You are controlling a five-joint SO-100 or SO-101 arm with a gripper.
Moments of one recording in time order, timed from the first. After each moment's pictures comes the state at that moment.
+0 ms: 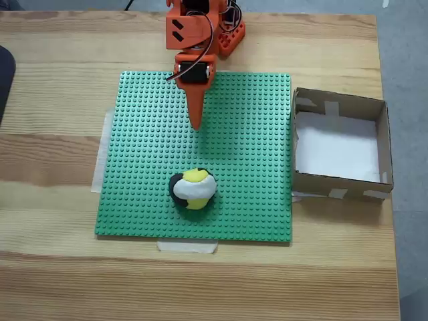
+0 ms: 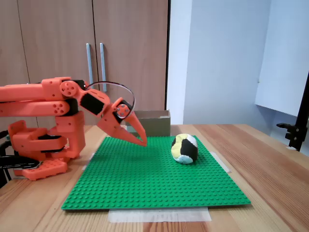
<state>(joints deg) -3.3 184.1 182.6 38.0 -2.1</state>
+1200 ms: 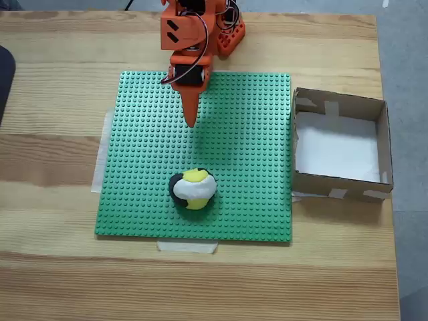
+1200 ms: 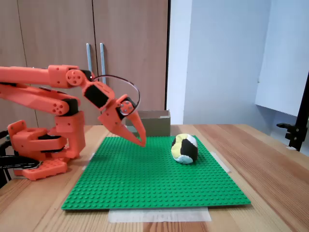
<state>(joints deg) -1.7 165.1 162.9 39.4 -2.6</state>
